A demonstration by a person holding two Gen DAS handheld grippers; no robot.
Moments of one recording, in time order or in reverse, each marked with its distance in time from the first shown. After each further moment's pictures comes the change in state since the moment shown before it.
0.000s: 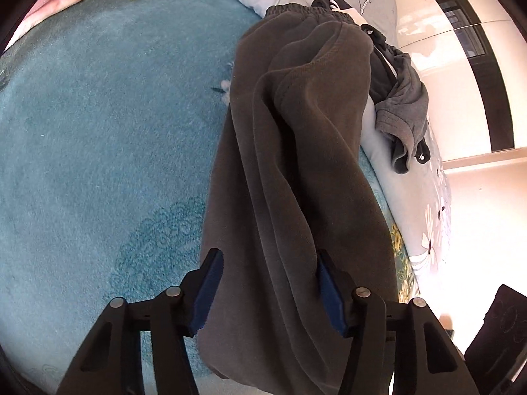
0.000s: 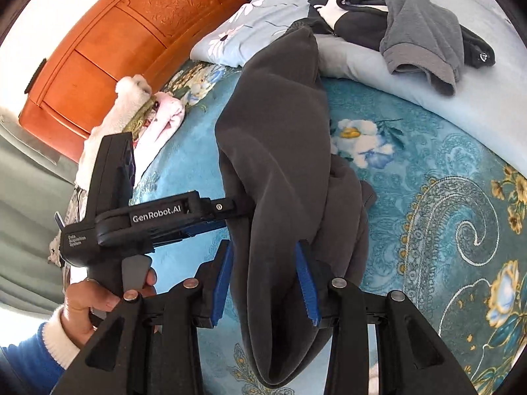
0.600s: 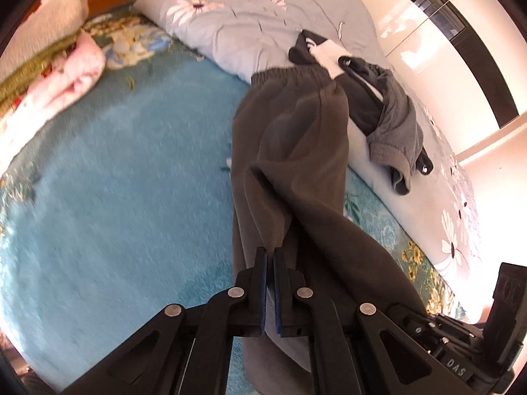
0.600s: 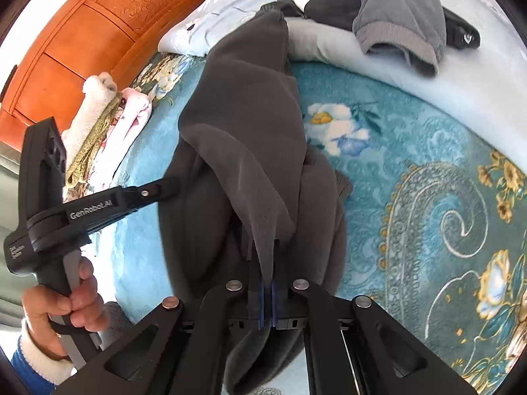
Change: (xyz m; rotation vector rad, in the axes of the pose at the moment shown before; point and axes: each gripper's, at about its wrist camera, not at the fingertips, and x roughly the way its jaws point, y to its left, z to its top) left arm -0.075 -0.039 0.030 0.185 -0.212 0.158; right arm -0.002 -0.021 0.018 0.056 -0.012 -0.110
